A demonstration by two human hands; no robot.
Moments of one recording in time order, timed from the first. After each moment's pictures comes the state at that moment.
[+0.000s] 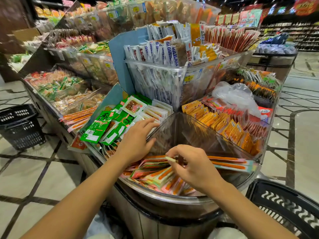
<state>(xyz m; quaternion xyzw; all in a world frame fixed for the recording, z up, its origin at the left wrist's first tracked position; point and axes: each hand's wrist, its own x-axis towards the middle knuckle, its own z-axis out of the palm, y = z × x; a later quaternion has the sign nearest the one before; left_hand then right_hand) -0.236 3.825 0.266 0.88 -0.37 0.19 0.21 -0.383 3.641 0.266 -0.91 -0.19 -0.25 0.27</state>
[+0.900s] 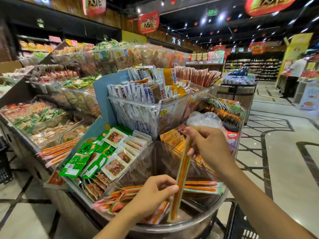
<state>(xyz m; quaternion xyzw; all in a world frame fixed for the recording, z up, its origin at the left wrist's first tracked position) -0.342 3.758 0.273 0.70 -0.37 -0.19 0.58 -0.407 3.582 0.388 -0.77 0.05 -0.33 0.54</state>
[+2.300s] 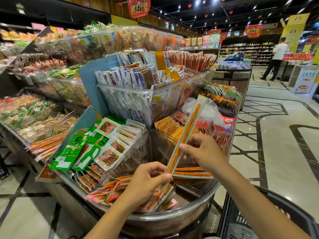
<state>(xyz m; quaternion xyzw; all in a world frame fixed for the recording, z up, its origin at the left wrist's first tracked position) -0.342 3.761 0.272 0.70 -0.34 -0.16 0.60 -0.412 3.570 0.335 -0.82 0.08 -0.22 0.52</state>
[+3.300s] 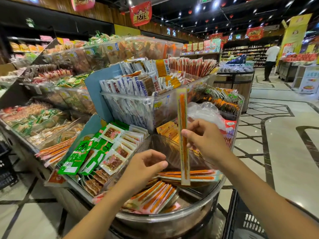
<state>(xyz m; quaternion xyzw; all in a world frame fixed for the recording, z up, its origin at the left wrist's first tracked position) -0.333 3.770 0.312 0.75 -0.33 -0.06 0.57 -0.409 3.567 0.369 -0.79 0.04 -0.30 0.54</state>
